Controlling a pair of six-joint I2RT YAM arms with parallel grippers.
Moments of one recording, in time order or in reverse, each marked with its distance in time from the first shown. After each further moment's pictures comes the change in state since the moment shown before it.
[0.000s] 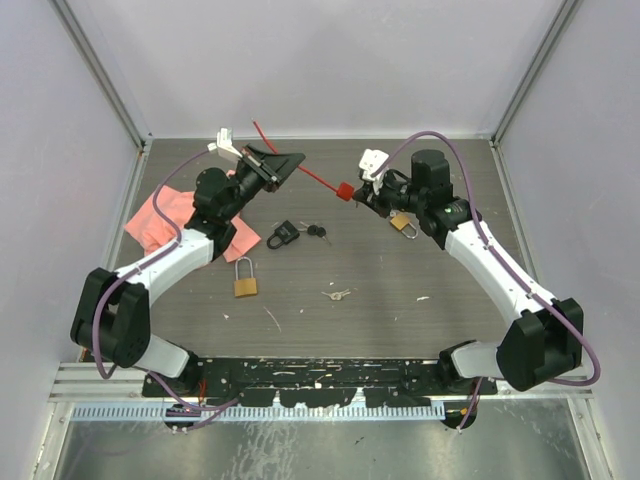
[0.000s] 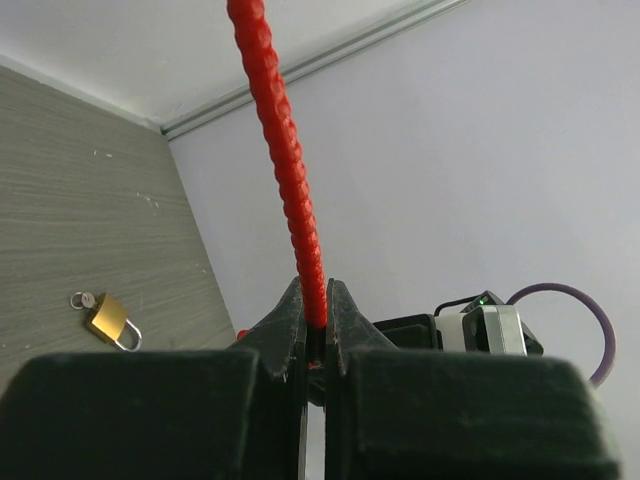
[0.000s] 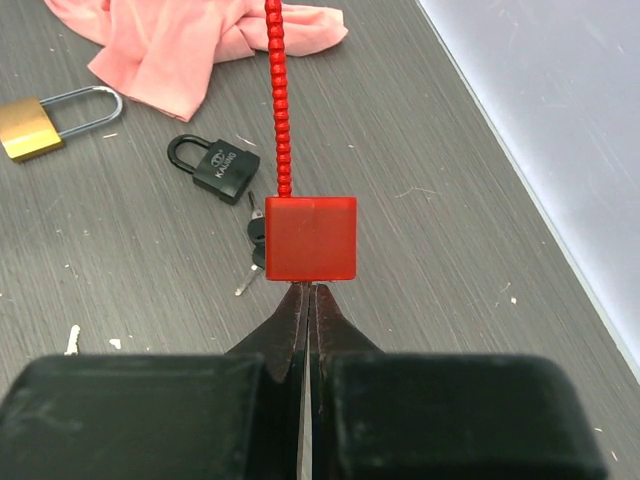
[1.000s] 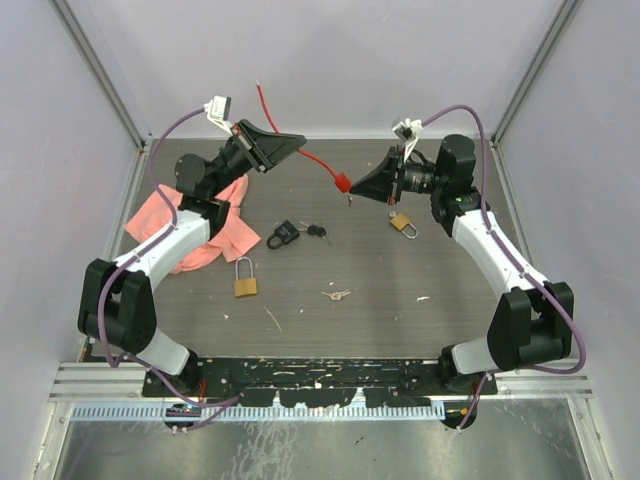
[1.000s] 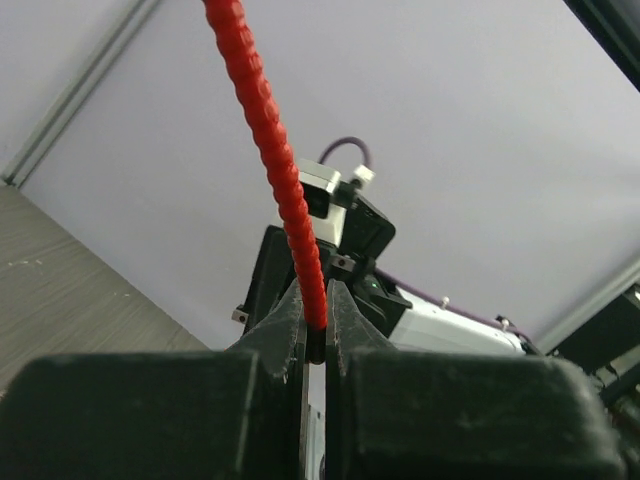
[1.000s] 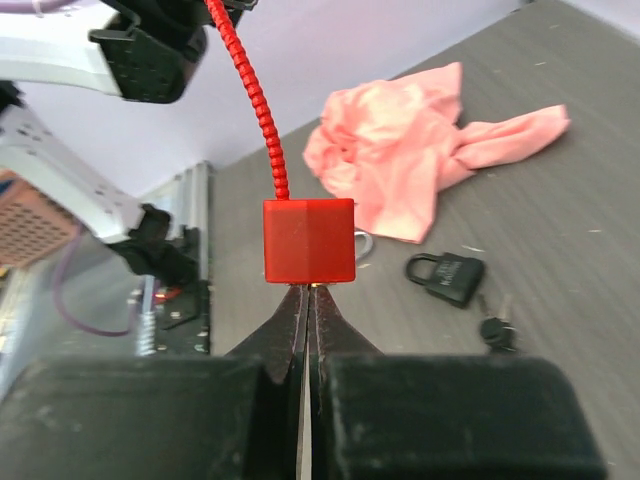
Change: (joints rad) left arm 0.070 0.075 0.159 0.279 0.368 -0.010; right arm -0.167 0.075 0.000 0.402 -0.518 0.824
